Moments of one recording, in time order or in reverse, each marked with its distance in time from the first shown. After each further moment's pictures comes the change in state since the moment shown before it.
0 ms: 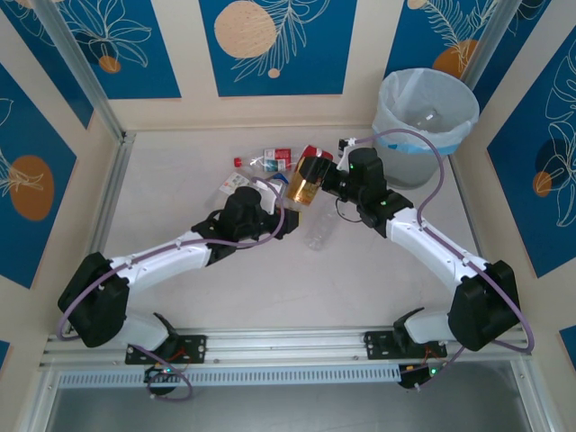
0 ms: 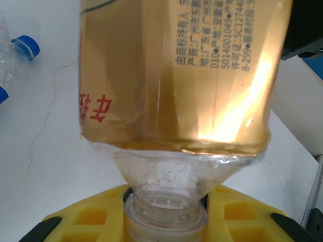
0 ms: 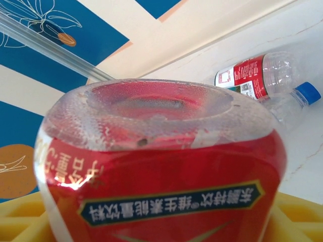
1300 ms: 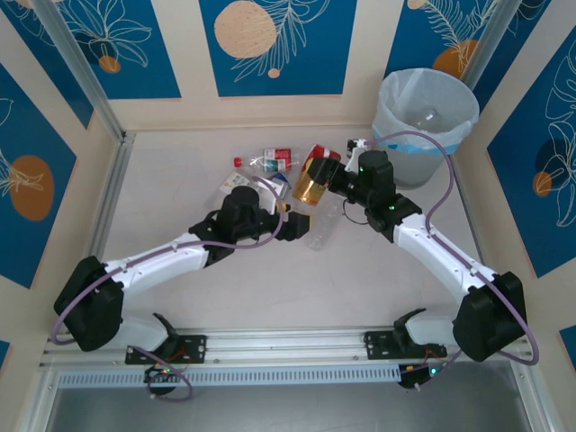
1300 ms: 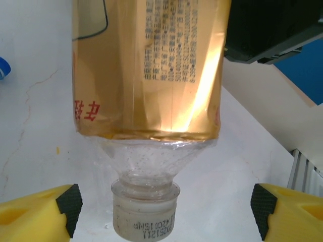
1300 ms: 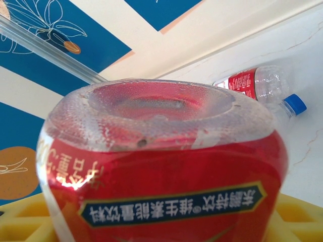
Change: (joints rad) left arm -0.008 -0.034 0.000 0.042 0.061 0.019; right arm -0.041 -0.068 -0.047 0.014 -0.014 -0.026
